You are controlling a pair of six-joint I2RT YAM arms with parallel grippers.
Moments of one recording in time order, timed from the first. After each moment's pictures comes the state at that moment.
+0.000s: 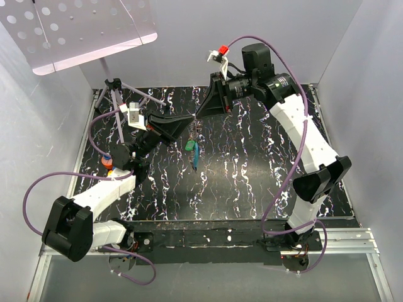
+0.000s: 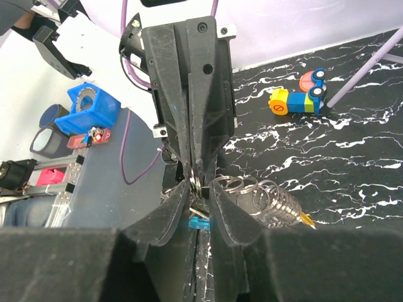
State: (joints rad) left arm -0.47 1.21 0.67 1.34 0.51 -0.84; right arm 0.55 1.79 2.15 -0.80 -1.24 0.02
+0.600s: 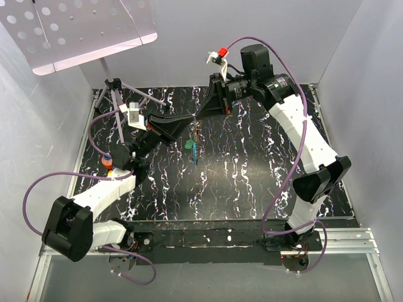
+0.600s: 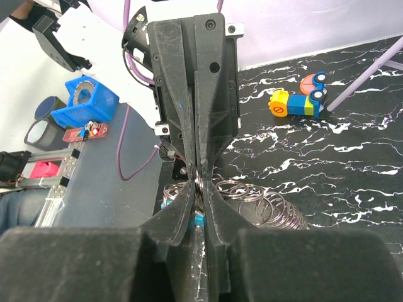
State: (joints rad) left arm -0.47 1.21 0.67 1.34 0.51 -0.84; right arm 0.56 1.79 2.14 -0.80 -1.25 -0.02
